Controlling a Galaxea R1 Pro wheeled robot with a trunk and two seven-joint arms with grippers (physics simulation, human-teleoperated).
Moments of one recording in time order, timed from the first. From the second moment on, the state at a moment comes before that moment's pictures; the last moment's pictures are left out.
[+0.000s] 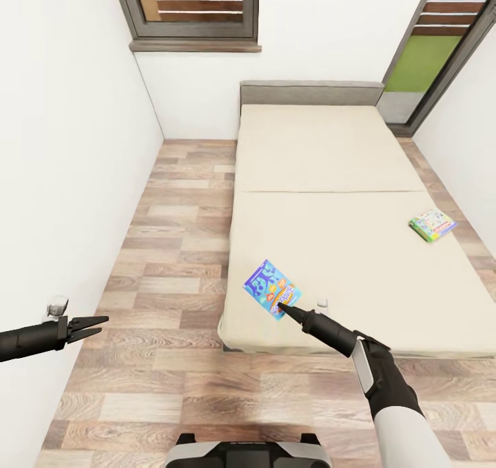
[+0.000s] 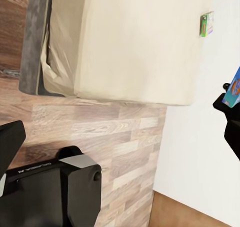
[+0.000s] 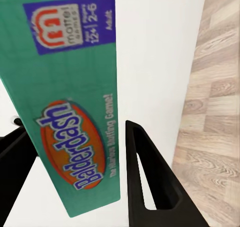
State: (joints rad) left arm -0.55 0.52 0.38 -0.95 0.00 0.99 -1.45; right arm -0.61 0.09 -0.41 -0.86 -0.07 0.41 1.26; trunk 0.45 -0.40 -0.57
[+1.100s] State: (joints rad) left arm -0.55 0.51 0.38 -0.96 0.00 0.99 -1.45; right arm -0.61 0.08 -0.41 -0.86 -0.07 0.40 1.26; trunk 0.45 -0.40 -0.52
